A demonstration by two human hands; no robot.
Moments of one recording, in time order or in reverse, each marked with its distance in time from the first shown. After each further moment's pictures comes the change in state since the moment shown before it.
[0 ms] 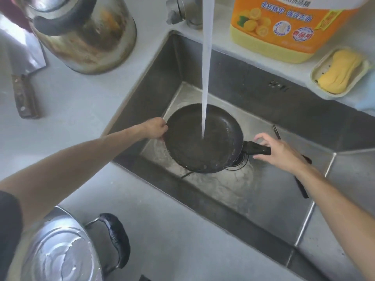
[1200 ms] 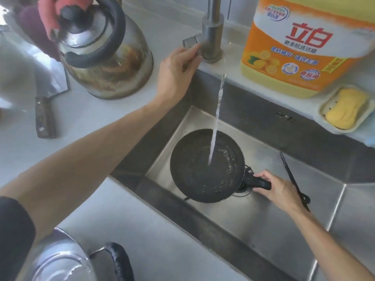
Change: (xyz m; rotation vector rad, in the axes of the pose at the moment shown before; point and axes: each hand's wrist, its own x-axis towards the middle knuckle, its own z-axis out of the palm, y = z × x) left_hand -0.010 0.102 -0.109 -0.387 0.988 0.675; right_hand -0.005 0.001 0.042 0.059 0.193 0.035
